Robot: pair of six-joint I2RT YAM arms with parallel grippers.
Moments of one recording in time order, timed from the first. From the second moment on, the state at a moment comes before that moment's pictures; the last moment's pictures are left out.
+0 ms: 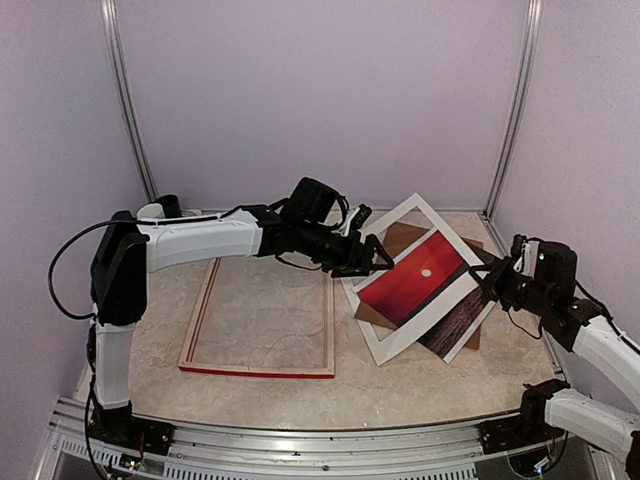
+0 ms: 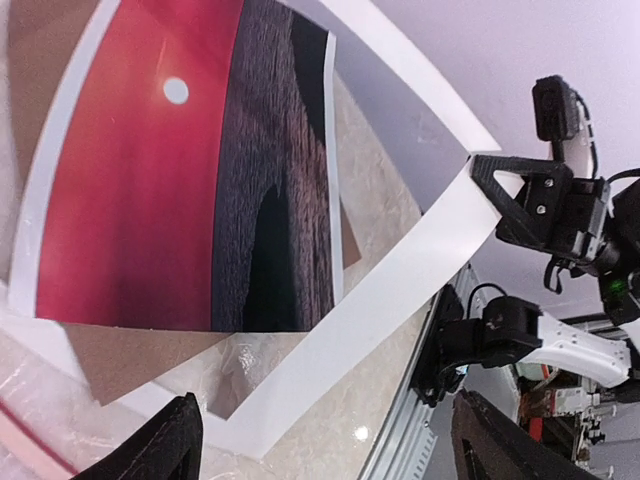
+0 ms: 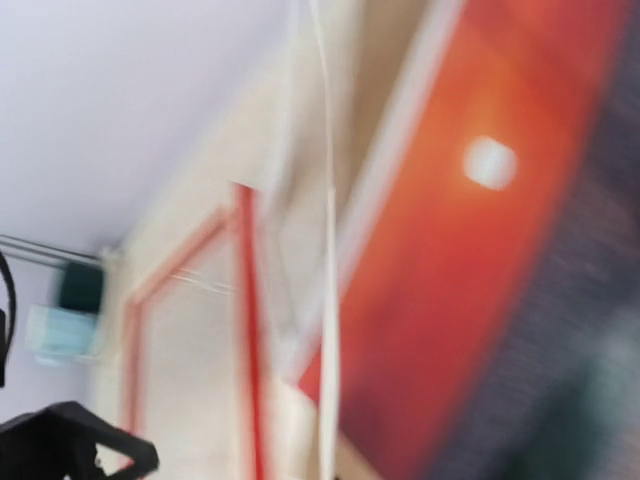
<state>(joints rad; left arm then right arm) -0.89 2.15 1.77 -0.27 0.55 -0.60 0.17 0.74 0.42 -0.07 -0.27 0.89</state>
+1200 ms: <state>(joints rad) -0.11 1.26 0.81 -0.33 0.21 -0.60 0.73 1.59 1.57 0.13 -0.18 0.89</state>
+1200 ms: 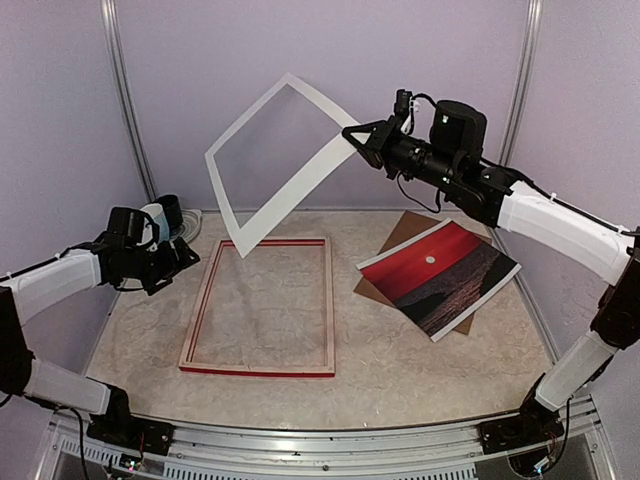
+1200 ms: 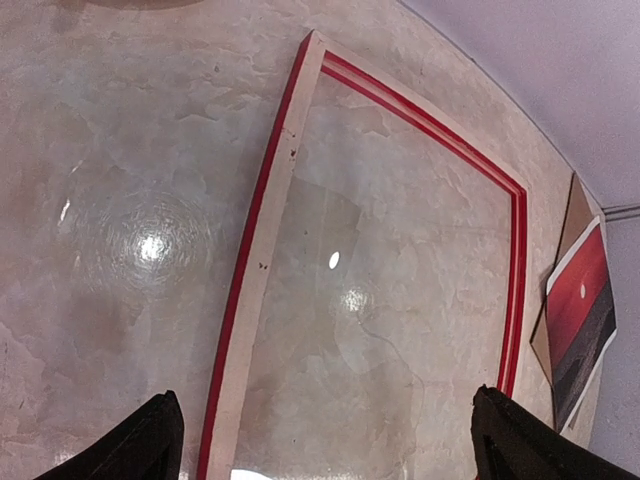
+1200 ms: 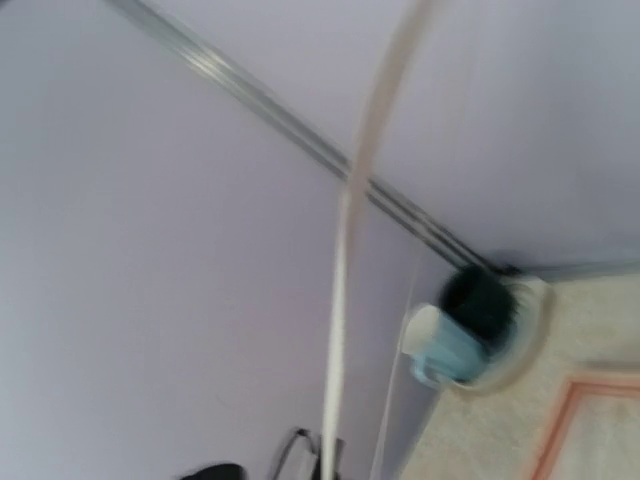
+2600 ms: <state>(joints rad) -0.17 1.23 0.49 -0.10 0.15 -0.81 1.29 1.86 1.14 0.16 0.73 1.53</state>
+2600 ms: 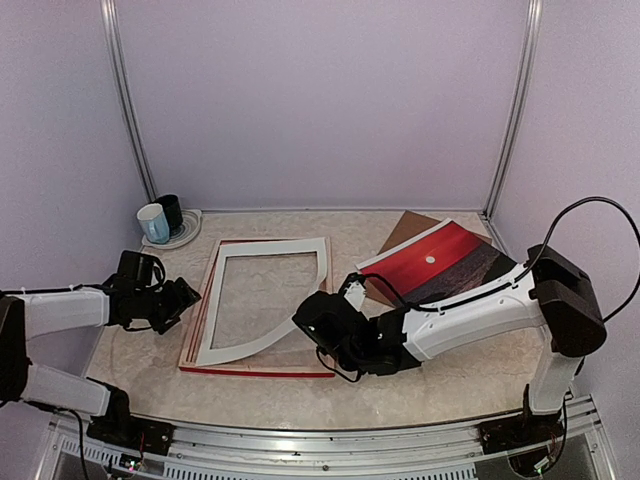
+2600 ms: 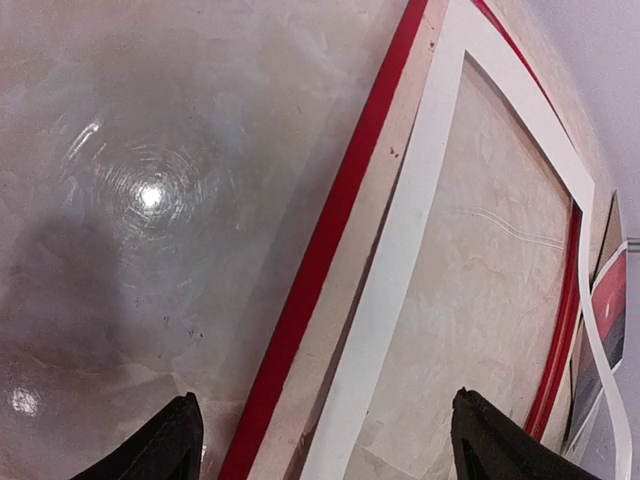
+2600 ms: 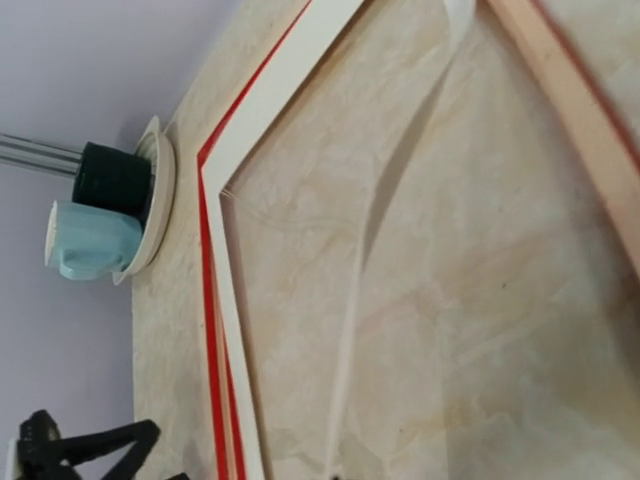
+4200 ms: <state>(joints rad) -0.16 1.26 0.61 -0.10 0.20 -0.87 1.30 1.94 1.46 -0.55 0.49 1.40</state>
